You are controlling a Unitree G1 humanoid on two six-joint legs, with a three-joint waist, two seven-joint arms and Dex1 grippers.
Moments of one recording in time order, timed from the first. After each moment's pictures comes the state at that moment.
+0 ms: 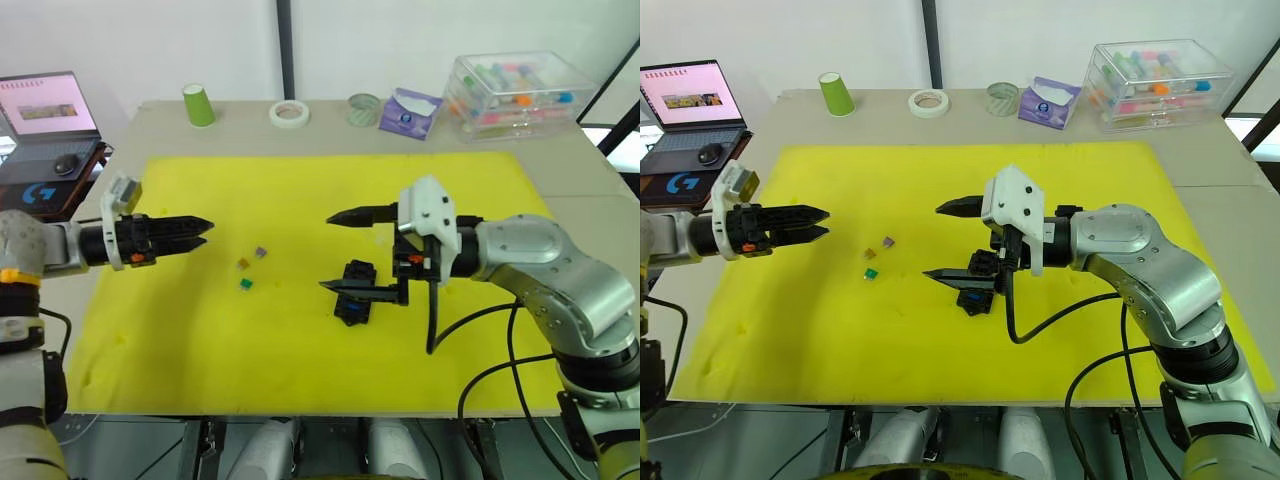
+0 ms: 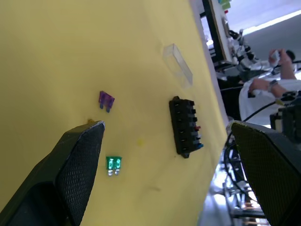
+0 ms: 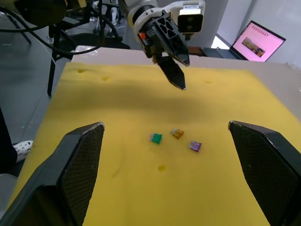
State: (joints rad) left arm -0.77 0.91 0.12 0.52 -0.75 1.43 -1.19; right arm -0.59 -0.71 0.11 -0.56 0.65 0.71 0.87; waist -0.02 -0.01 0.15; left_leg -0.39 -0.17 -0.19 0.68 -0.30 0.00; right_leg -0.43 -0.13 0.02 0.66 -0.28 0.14
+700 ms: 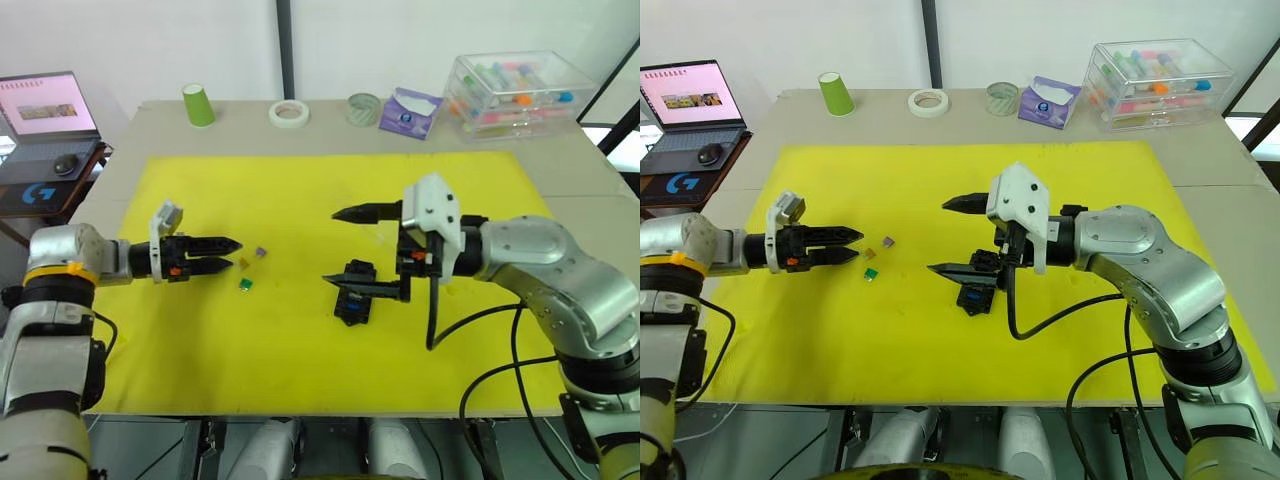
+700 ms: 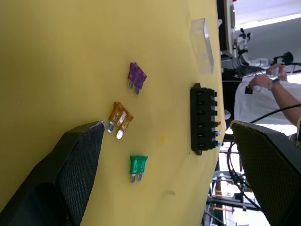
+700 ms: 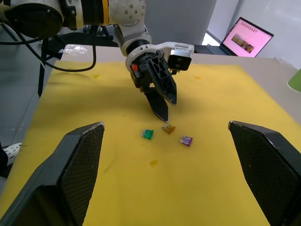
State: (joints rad) left arm -0.86 0.75 -0.04 0.77 -0.59 1.31 -1.27; right arm -0.58 -0.72 0.09 -0.57 0.65 0.71 0.84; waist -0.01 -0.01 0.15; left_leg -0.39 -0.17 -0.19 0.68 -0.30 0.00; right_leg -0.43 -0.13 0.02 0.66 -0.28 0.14
